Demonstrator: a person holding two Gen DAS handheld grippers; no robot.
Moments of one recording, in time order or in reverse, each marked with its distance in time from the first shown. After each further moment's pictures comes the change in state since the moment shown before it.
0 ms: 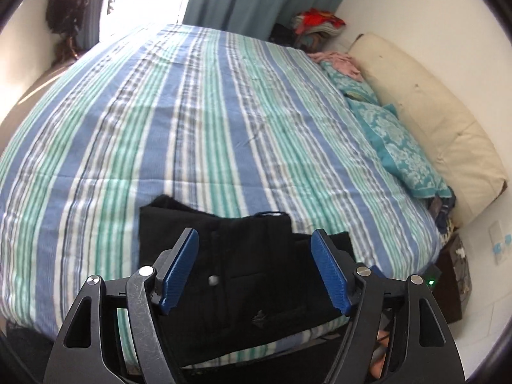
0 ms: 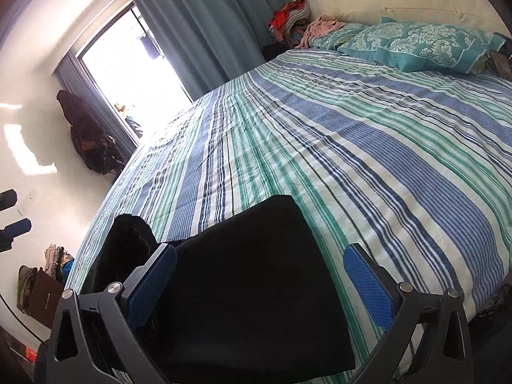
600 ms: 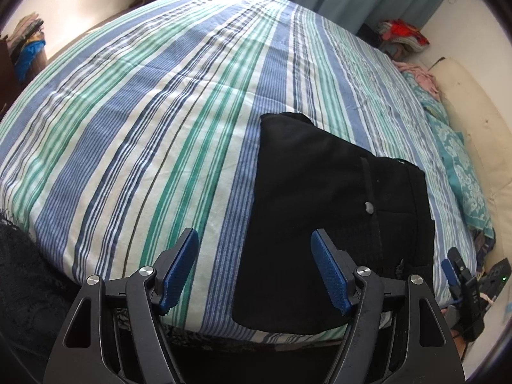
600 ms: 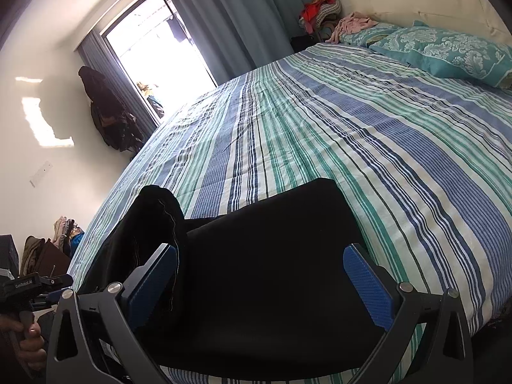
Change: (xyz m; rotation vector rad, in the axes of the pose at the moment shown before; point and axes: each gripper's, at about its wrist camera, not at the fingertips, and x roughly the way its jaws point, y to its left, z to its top) left arm 0.042 0.109 -0.103 -0.272 0.051 0.197; right arm 0.002 0.022 -0.012 -0.090 0.041 0.080
